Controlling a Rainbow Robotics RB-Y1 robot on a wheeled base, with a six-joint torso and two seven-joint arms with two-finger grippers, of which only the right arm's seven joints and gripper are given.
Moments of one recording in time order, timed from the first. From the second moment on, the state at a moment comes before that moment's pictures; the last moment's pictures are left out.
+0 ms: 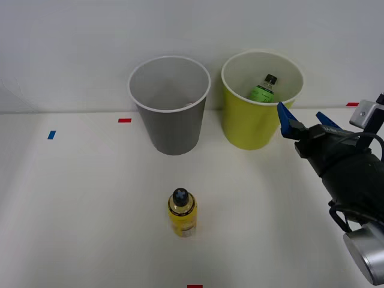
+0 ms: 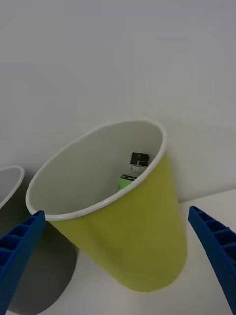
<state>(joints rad) 0.18 -0.46 0.14 -2.29 0.02 0.43 0.75</state>
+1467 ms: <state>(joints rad) 0.63 -0.17 0.07 -1.83 0.35 -0.54 1.19</state>
